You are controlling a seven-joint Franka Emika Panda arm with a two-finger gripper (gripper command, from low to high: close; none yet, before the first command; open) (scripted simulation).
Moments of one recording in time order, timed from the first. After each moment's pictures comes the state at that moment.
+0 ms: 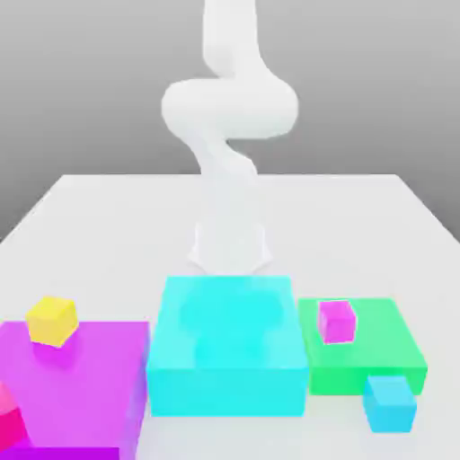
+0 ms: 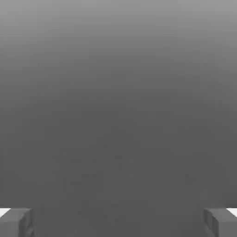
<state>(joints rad) 0.02 -0.71 0.02 -2.31 0.02 2.34 0.82</state>
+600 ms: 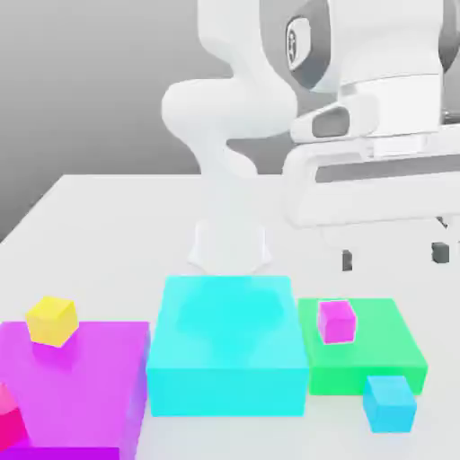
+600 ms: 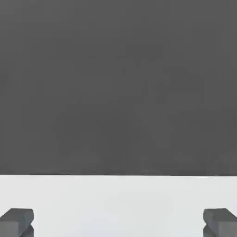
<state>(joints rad) 0.13 -0.05 0.23 -2.42 0.02 2.60 1.11</state>
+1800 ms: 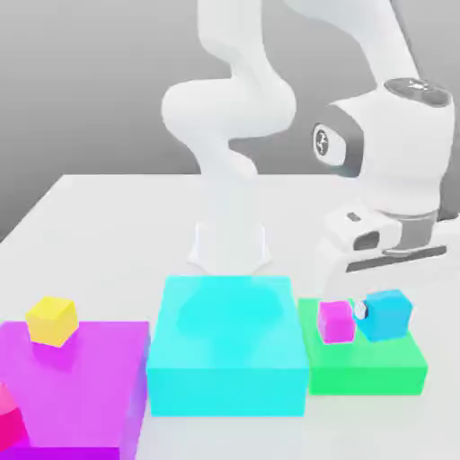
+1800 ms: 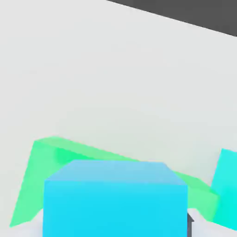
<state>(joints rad) 0.26 -0.14 0.23 -2.69 0.09 2.55 0.81</state>
